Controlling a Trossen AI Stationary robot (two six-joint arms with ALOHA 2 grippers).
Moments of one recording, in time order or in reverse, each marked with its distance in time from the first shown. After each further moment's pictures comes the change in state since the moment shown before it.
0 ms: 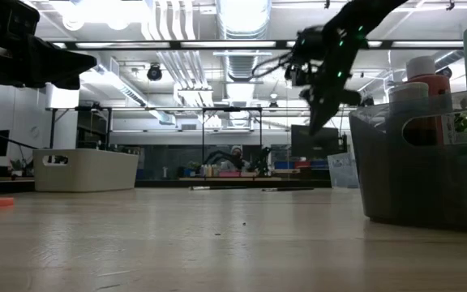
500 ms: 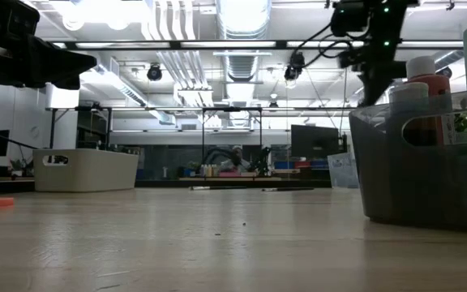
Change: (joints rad) left arm 0.000 0.000 0.000 0.000 0.000 0.000; right arm -0.010 -0.301 -0.050 -0.365 0.314 0.221
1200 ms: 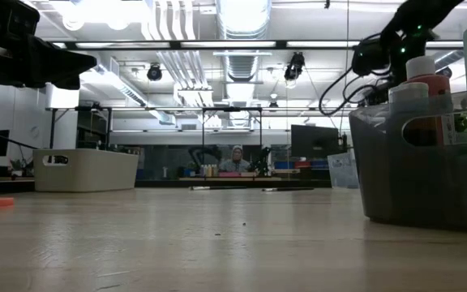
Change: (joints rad) left arm 0.000 0.000 0.000 0.000 0.000 0.000; right arm -0.241 -0.059 -0.289 0.136 0.055 -0.115
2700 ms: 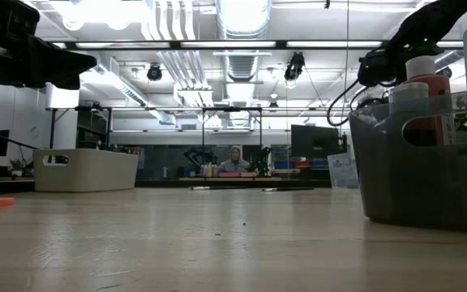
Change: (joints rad) left arm 0.000 0.000 0.000 0.000 0.000 0.000; right arm -0.088 0.002 -0.091 0.108 -0.004 -0.145
